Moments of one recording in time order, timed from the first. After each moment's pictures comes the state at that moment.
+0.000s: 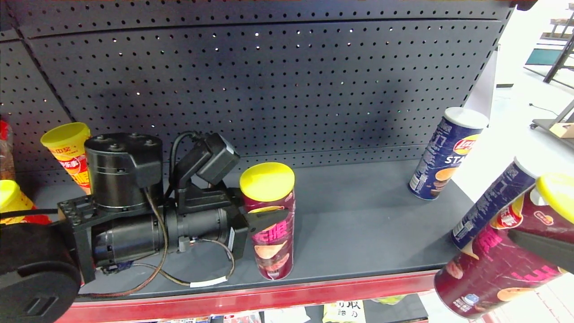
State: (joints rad) left arm -0.62 1.61 -0.67 -0.67 -0.41 0.13; right arm 0.21 0.87 -0.55 -0.09 0.44 -0.14
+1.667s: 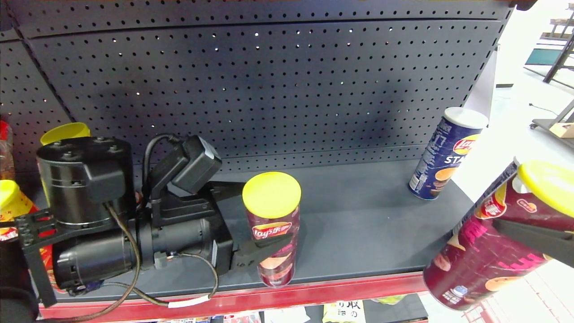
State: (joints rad) left arm -0.64 1.50 -0.61 -0.65 -0.38 0.12; right arm 0.27 0.95 -0.62 -0.09 0.44 -0.15
